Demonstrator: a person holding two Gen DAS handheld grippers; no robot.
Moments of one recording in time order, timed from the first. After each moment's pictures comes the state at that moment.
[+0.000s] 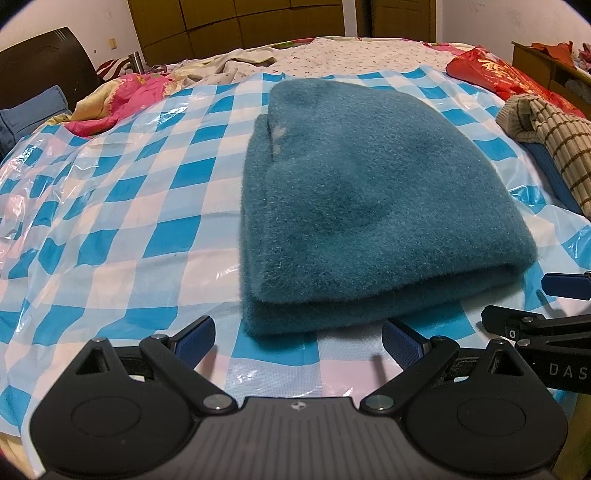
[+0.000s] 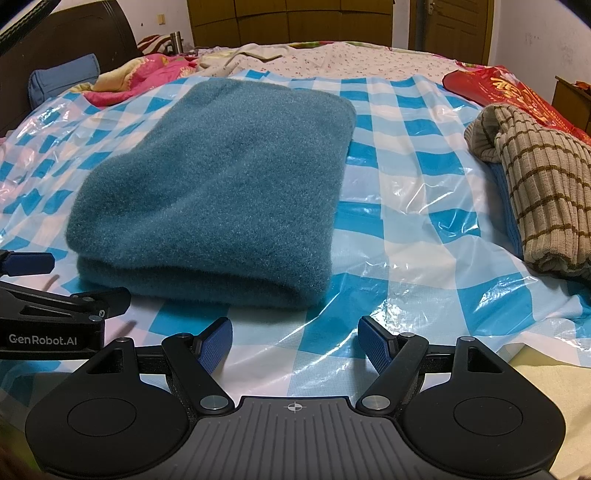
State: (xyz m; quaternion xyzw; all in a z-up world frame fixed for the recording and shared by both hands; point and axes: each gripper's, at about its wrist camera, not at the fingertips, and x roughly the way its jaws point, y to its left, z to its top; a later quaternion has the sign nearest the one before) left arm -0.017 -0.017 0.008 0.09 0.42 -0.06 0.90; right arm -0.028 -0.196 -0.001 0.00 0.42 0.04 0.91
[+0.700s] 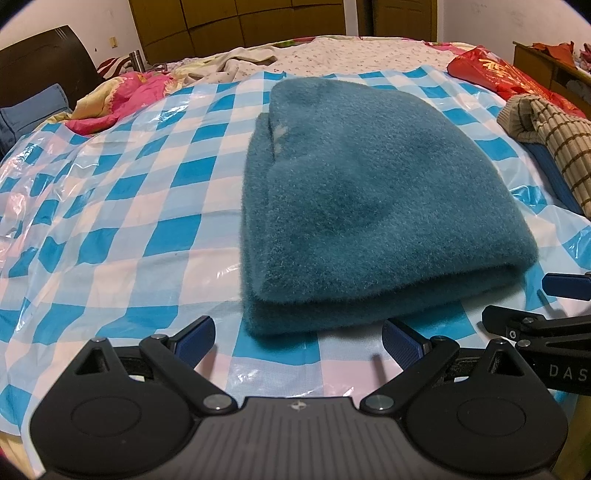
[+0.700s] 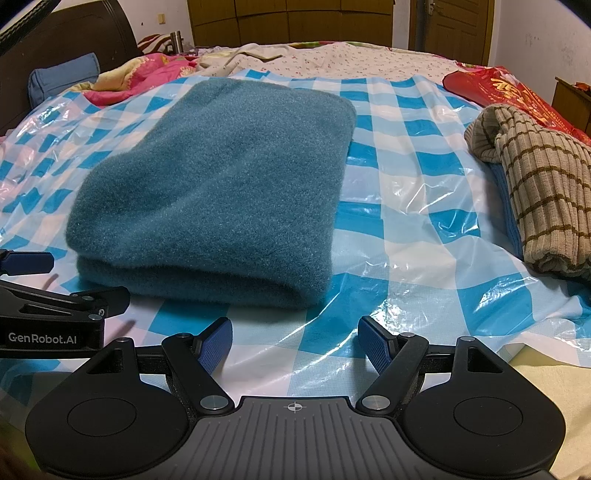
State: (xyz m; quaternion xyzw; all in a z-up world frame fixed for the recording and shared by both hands) left arm -0.017 -0.016 0.007 0.09 0.43 -0.06 0.90; right arm -0.028 -0.196 -0.001 0.00 0.42 0.04 0.91
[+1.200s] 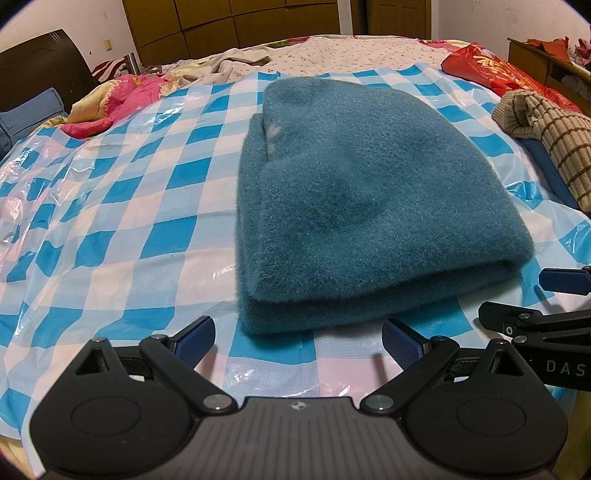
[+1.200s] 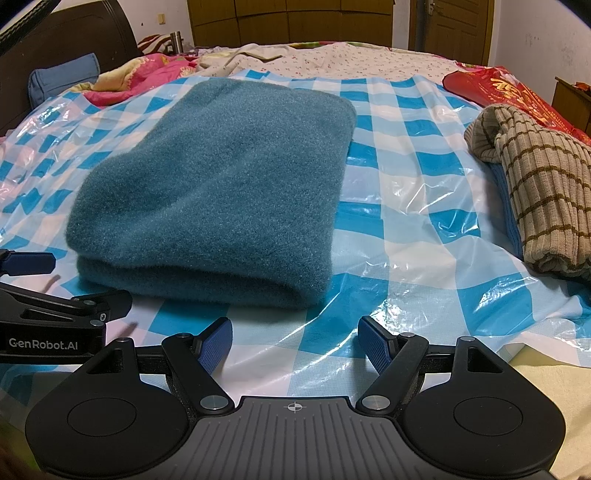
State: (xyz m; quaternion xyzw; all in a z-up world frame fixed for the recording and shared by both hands) left arm -0.018 -0.018 0.007 0.09 0.43 -0.07 0.90; right arm -0.028 -0.196 -0.001 0.00 0.42 0.04 0.91
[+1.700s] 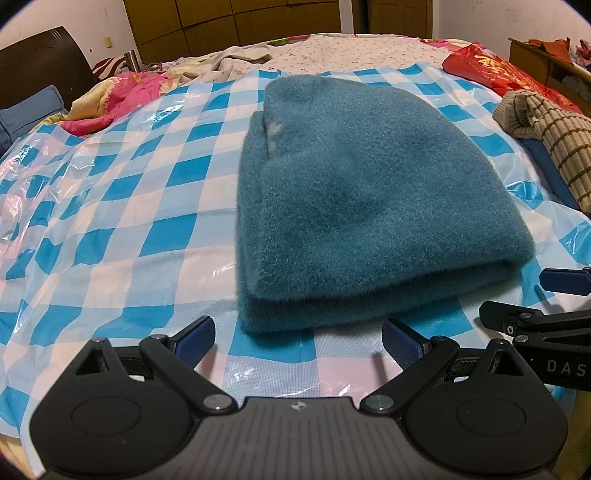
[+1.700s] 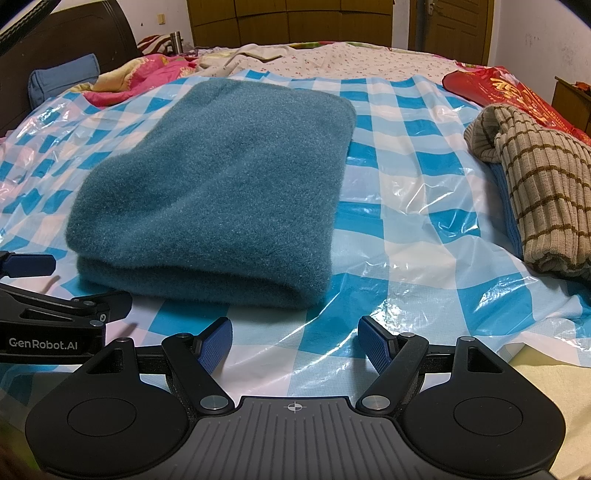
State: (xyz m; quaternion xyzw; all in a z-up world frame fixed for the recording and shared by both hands) left arm -0.017 -0.018 0.007 0.09 0.43 -0.07 0.90; right arm -0.028 -0.196 -0.001 0.00 0.42 0.04 0.91
